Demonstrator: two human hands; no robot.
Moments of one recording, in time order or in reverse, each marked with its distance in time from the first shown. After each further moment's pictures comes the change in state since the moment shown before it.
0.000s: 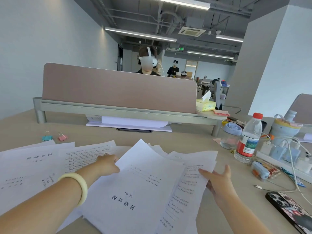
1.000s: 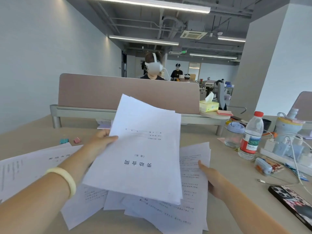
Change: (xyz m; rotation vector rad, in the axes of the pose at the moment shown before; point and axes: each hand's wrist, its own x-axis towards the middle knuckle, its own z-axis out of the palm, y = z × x) left_hand -0.057 -0.016 -0.069 -1.077 0.320 0.215; right_hand -0.023 -0.007 0.021 -0.098 -0.288 0.191
